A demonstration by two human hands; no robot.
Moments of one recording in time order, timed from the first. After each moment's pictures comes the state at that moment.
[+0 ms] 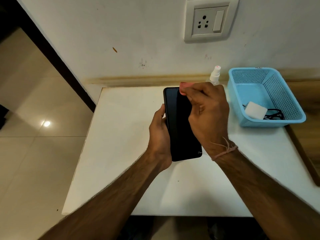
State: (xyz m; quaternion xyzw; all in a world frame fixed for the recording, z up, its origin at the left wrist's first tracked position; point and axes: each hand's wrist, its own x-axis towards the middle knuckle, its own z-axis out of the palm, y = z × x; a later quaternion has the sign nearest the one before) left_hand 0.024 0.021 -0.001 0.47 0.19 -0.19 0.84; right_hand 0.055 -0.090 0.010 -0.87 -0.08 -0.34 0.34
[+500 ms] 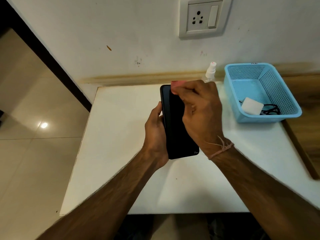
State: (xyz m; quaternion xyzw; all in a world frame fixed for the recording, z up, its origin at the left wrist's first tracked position) left_hand 0.026 0.022 -0.005 0.44 0.18 -0.20 0.86; right_hand 0.051 -0.087 0.011 -0.88 -0.11 -0.33 0.32
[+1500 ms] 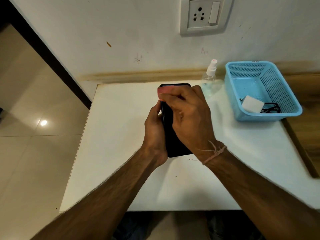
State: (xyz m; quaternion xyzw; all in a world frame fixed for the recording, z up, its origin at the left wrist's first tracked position) left_hand 0.026 0.023 -0.007 0.41 0.20 -0.19 0.87; right_hand 0.040 -0.065 0.002 -0.89 -0.15 -0.29 0.33
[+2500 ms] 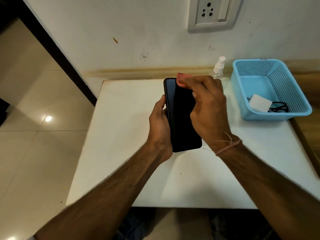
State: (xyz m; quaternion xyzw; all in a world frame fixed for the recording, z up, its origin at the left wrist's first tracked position) left_hand 0.027 0.024 -0.004 0.44 0.18 -0.18 0.86; right_hand 0.057 -0.090 -0.001 -0.89 -0.13 -0.30 0.31
